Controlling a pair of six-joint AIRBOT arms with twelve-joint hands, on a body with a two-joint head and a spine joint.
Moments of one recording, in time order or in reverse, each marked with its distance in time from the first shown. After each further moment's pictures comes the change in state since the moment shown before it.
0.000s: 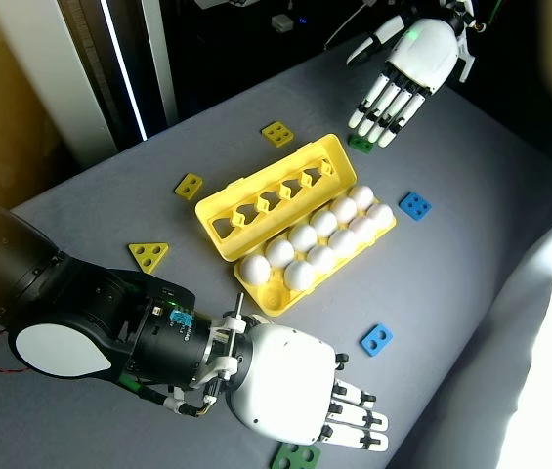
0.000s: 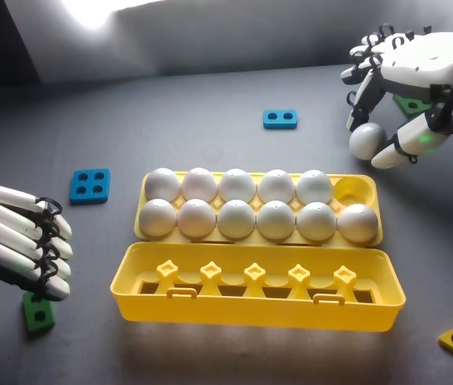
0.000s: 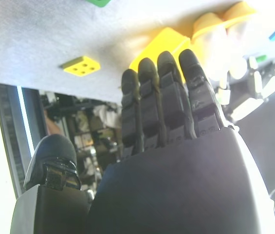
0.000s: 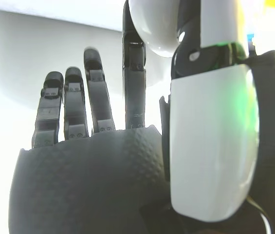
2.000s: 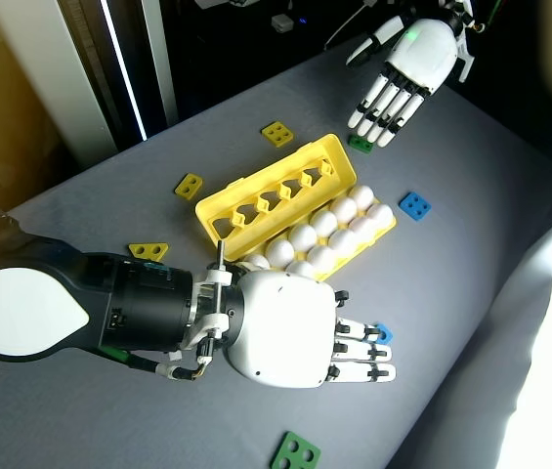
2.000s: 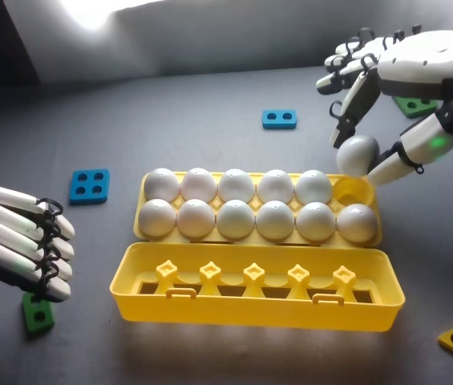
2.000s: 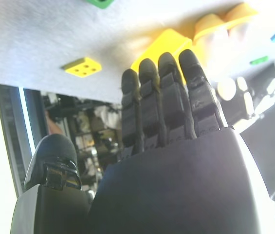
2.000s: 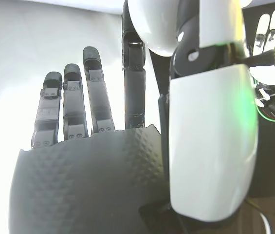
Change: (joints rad) left arm -0.001 0.000 -0.003 0.003 0.003 0.000; right arm 0.060 0.126 -0.154 -0.493 0.092 0.546
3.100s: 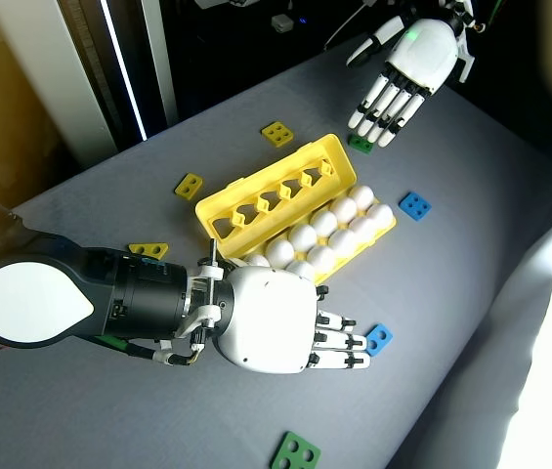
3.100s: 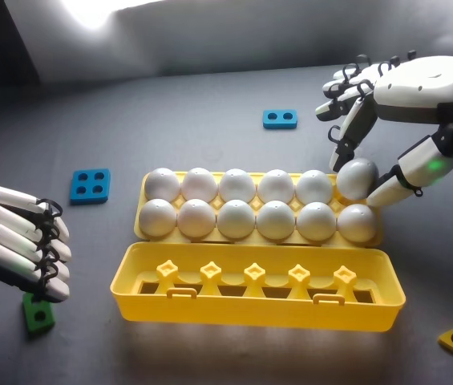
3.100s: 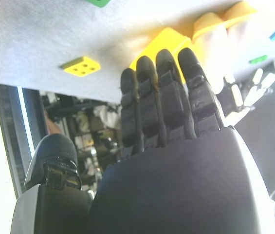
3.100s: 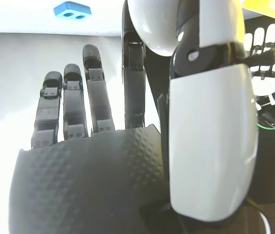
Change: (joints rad) left arm -0.002 0.000 0.000 0.000 0.000 0.000; right arm -0.040 -0.001 -0.026 0.016 -0.009 0.000
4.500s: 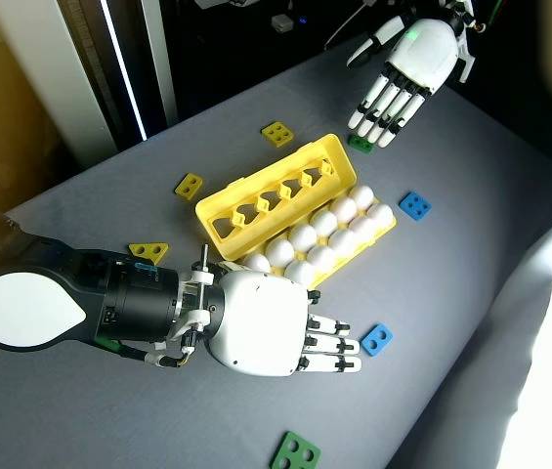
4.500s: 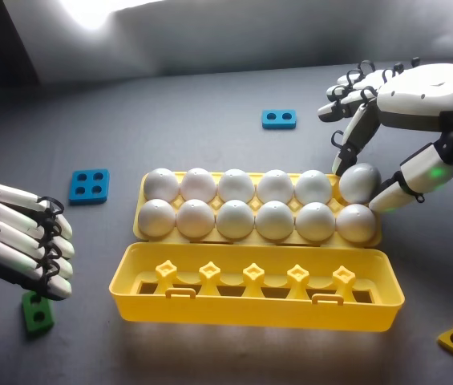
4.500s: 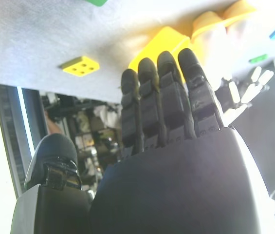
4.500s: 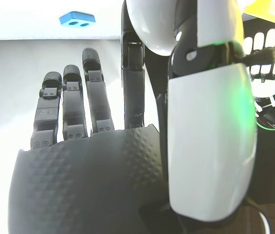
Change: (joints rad) left arm -0.005 0.000 0.000 0.000 0.000 0.000; right arm -0.036 -0.004 0.000 0.066 0.020 -0.058
